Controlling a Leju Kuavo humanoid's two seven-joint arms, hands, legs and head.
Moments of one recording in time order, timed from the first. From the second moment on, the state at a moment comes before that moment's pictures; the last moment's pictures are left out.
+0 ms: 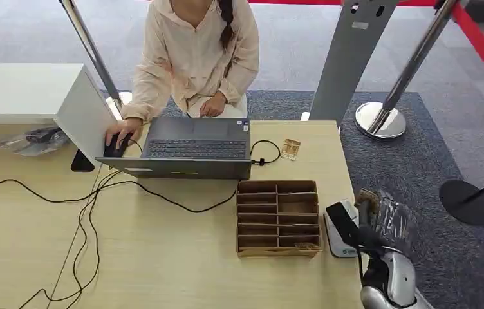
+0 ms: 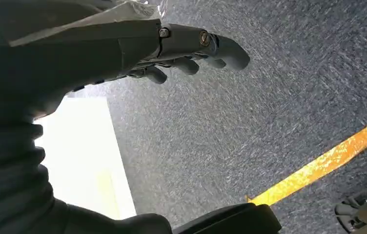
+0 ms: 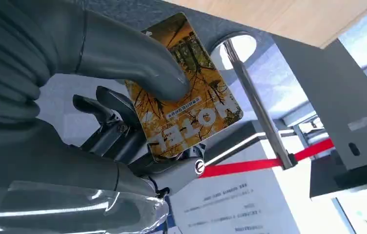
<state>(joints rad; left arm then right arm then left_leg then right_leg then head) -0.26 -0.13 -1.40 -0.11 0.66 0.15 0.45 -0.03 -0.43 0.43 -1.42 0.97 -0.65 0.59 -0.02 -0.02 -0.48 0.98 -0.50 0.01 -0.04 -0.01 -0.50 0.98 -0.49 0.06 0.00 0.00</state>
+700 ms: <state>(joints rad) -0.26 -0.13 -1.40 -0.11 0.66 0.15 0.44 -0.06 -0.40 0.42 -1.50 0.91 -0.61 0.56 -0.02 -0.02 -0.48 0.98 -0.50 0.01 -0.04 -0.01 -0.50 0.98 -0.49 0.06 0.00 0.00</state>
